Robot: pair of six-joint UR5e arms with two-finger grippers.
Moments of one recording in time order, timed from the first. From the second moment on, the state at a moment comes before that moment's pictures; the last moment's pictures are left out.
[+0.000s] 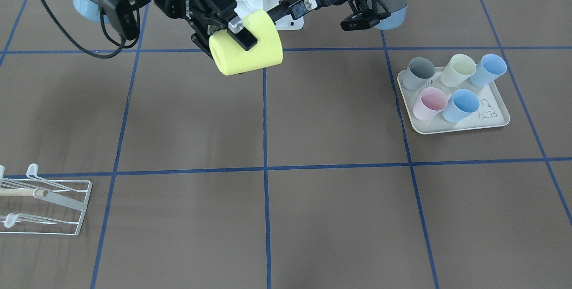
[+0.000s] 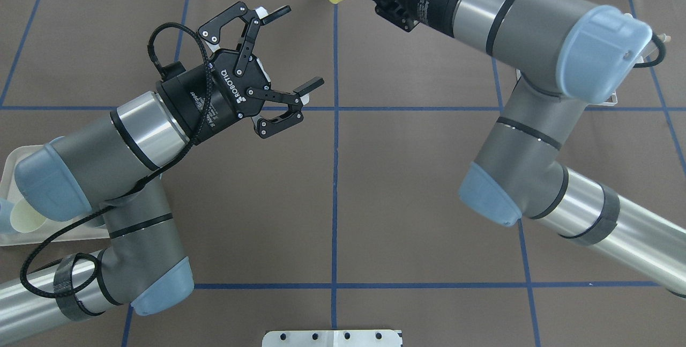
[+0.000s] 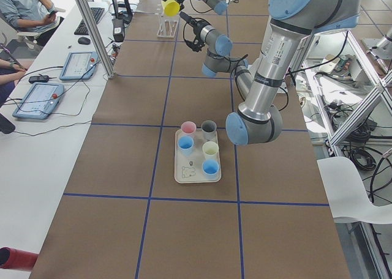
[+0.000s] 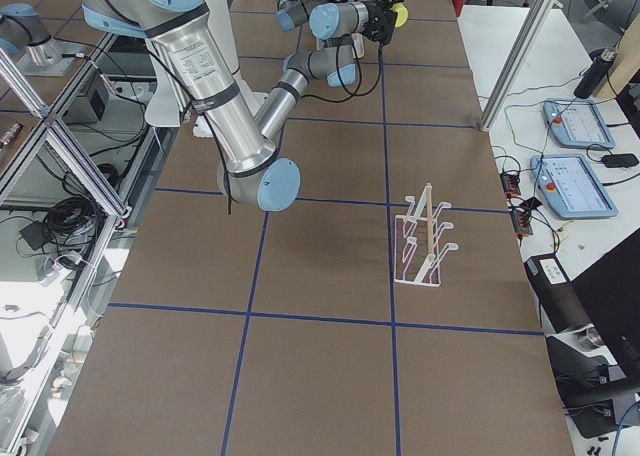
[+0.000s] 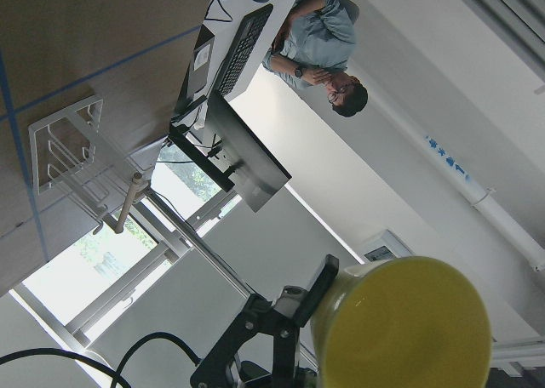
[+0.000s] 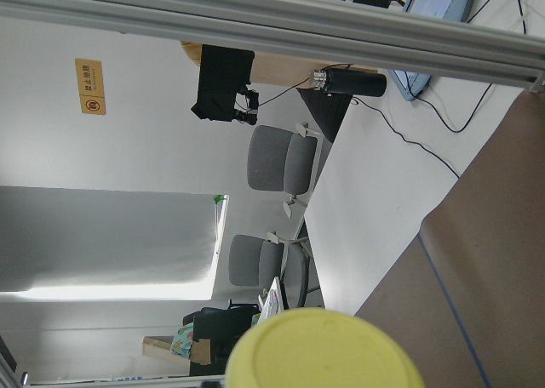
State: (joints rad) left arm -0.50 -2.06 -1.82 -3.02 -1.32 -2.68; right arm 0.75 -0.98 1.84 -0.58 1.49 2.02
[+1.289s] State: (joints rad) left arm -0.55 -1.83 -2.04 -2.61 -1.45 -2.05; right arm 1.14 -1.59 1.92 -0.66 1.64 1.10
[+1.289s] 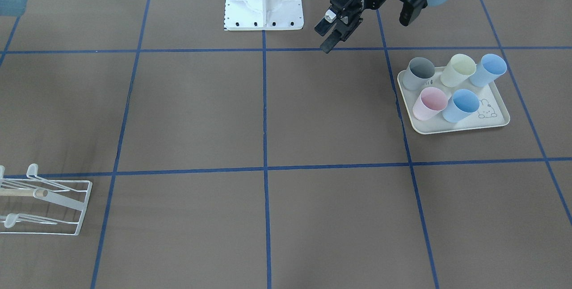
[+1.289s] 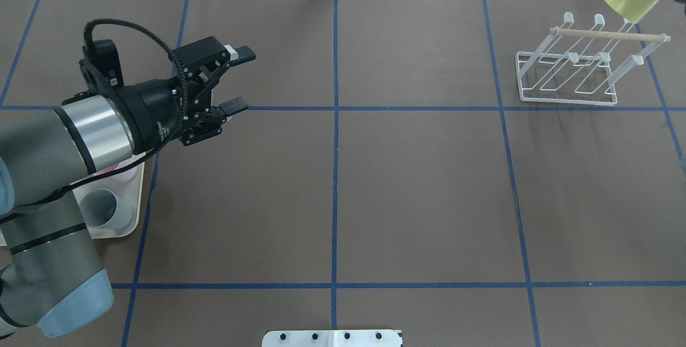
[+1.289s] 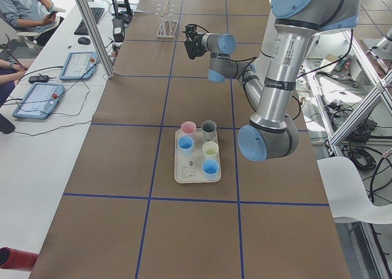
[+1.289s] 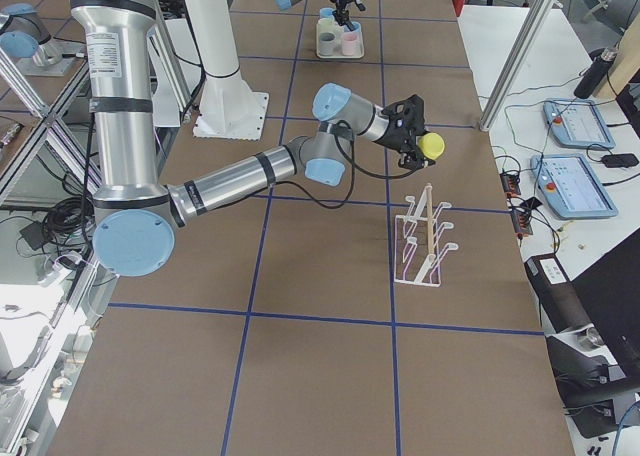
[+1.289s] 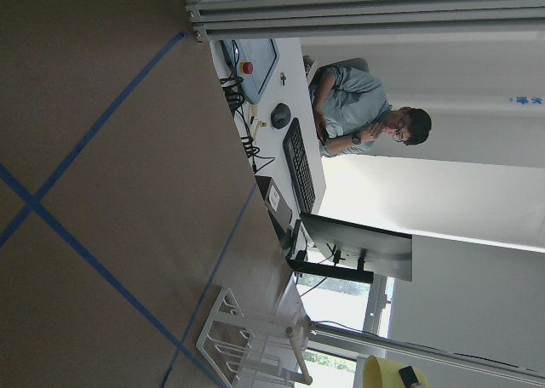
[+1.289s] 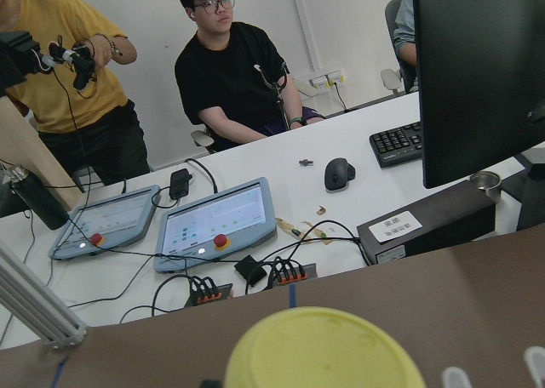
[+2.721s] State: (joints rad) left arm -0.61 -1.77 -2.11 -2.44 -1.55 -1.90; right arm 1.08 -1.64 1.67 -0.46 1.49 0.74
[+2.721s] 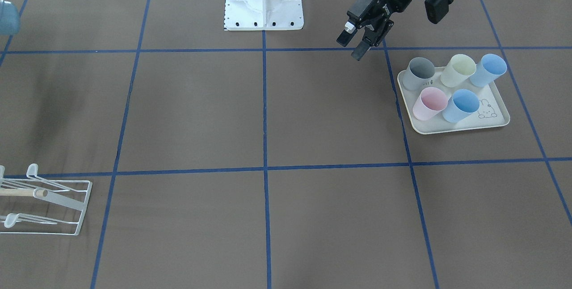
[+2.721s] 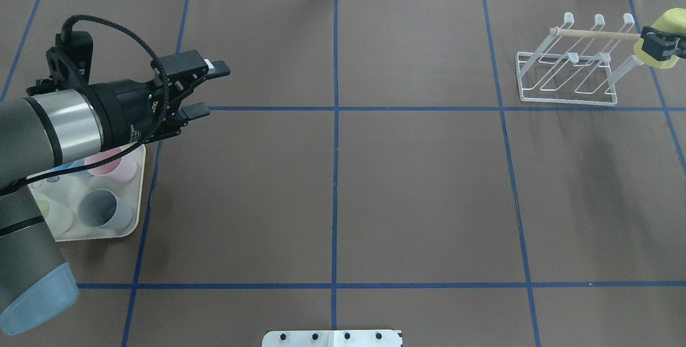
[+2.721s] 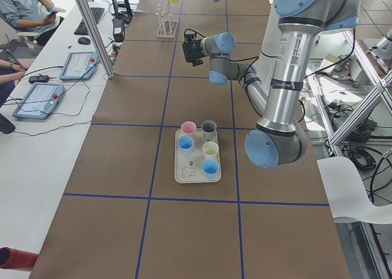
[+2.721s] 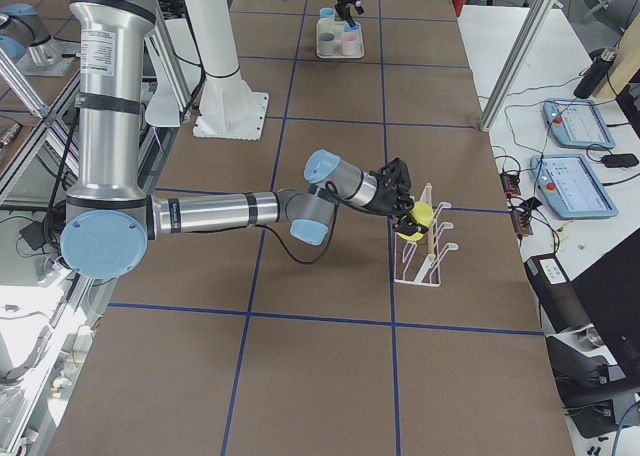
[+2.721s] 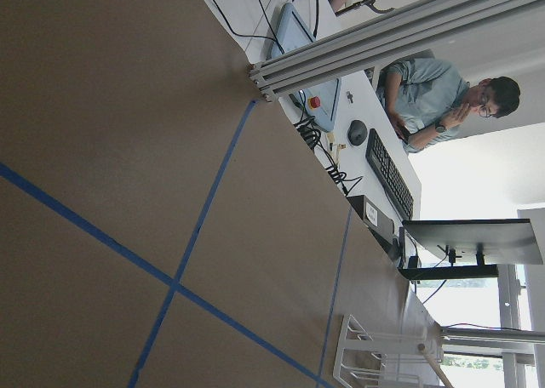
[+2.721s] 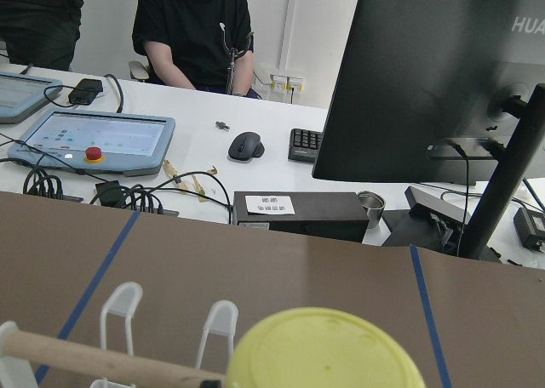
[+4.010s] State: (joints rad) left arm -0.61 -1.77 -2.10 -2.44 -1.55 -1.90; right arm 1.05 -1.61 1.60 -0.46 1.49 0.74
